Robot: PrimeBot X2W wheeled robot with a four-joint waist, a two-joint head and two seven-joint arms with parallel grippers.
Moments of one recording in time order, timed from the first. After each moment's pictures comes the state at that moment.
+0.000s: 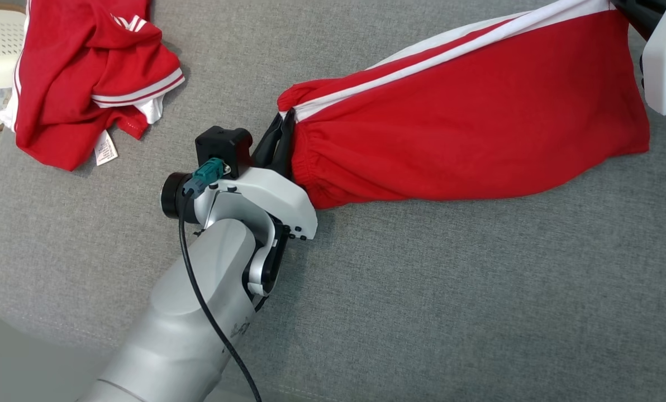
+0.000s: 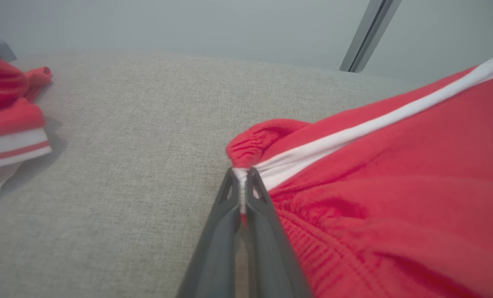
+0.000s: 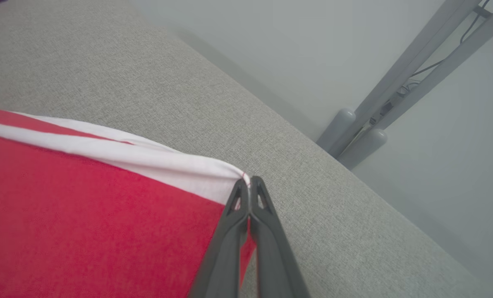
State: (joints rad) left arm -0.75 0.05 -0.65 0.63 -0.69 0.18 -0.22; right arm -1.33 -0.71 1.13 0.54 0.86 0.13 0.24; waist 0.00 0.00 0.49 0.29
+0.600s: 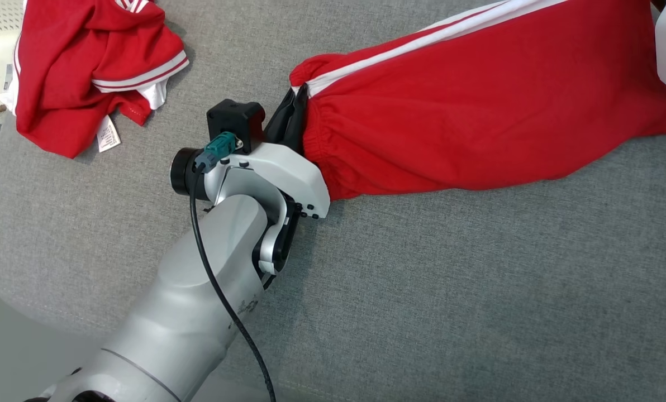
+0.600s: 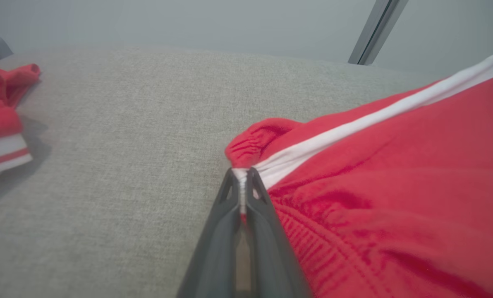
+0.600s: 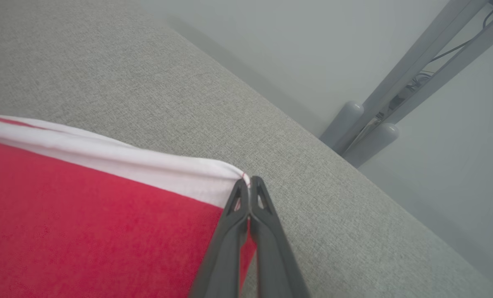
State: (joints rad) left arm -0.86 0.05 -0.78 0.68 -0.82 0.21 -0.26; right arm -1.45 -0.68 1.27 0.67 0.92 0.13 0.18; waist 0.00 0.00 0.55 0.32
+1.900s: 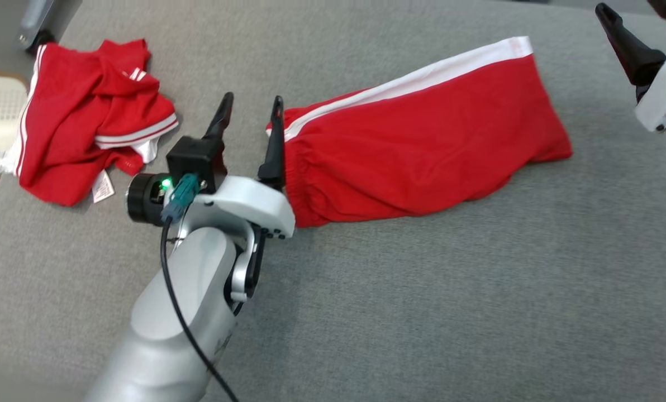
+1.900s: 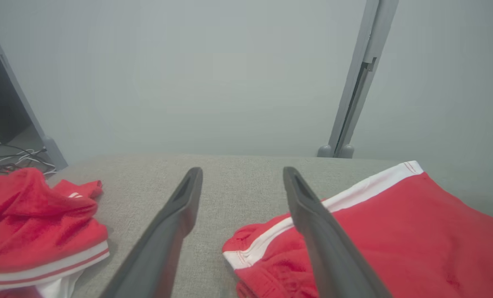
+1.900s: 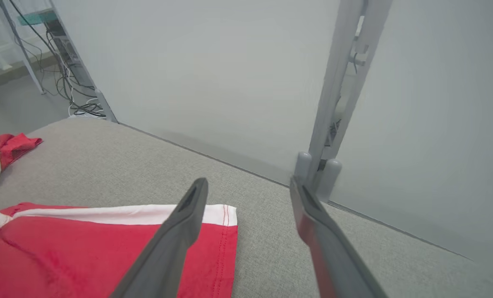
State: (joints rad) left arm -0.66 0.07 -0.51 0.49 -0.50 0.24 -0.26; right arm -1.24 -0.65 1.15 0.72 1.16 0.13 -0.13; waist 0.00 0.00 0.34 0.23
